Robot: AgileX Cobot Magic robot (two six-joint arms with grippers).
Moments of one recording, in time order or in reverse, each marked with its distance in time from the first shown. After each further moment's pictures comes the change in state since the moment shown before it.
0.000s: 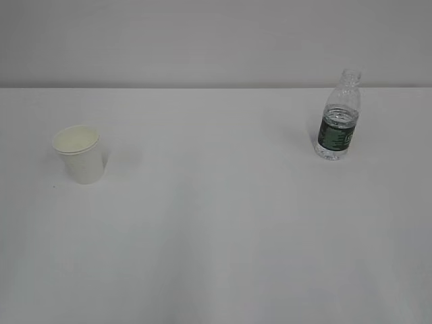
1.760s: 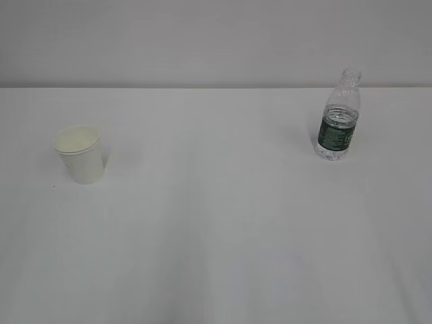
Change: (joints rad) left arm 0.000 0.000 -0.018 -0.178 -0.224 0.149; right arm 0.000 0.000 -0.019 0.212 -0.246 0.000
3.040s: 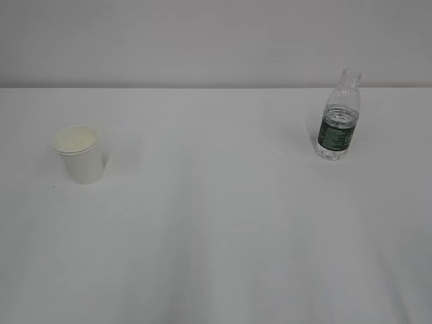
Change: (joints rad) left arm 0.000 0.000 0.007 -0.067 0.029 0.121; right arm 0.000 0.175 0.125 0.105 -0.229 -0.205
